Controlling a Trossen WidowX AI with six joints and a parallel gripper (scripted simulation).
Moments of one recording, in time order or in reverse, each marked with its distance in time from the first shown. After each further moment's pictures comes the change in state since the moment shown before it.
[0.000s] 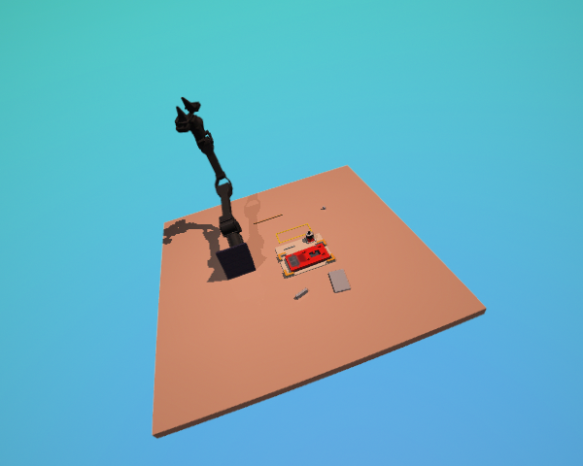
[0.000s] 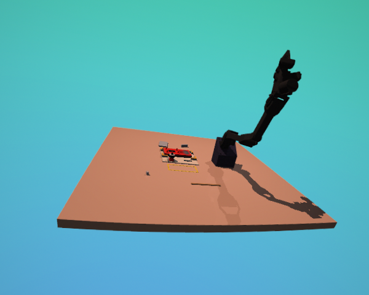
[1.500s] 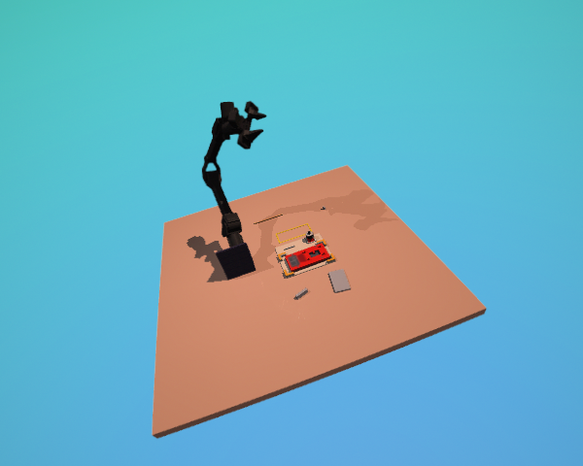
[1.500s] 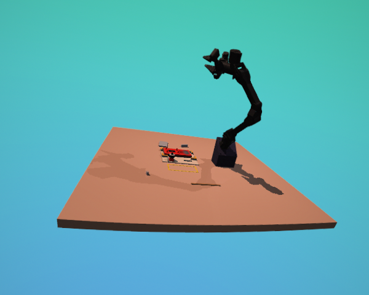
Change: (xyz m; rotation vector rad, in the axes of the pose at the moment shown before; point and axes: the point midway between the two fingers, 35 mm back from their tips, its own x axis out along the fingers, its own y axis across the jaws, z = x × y) arm -0.017 -0.129 -0.393 0.120 1.312 -0.329
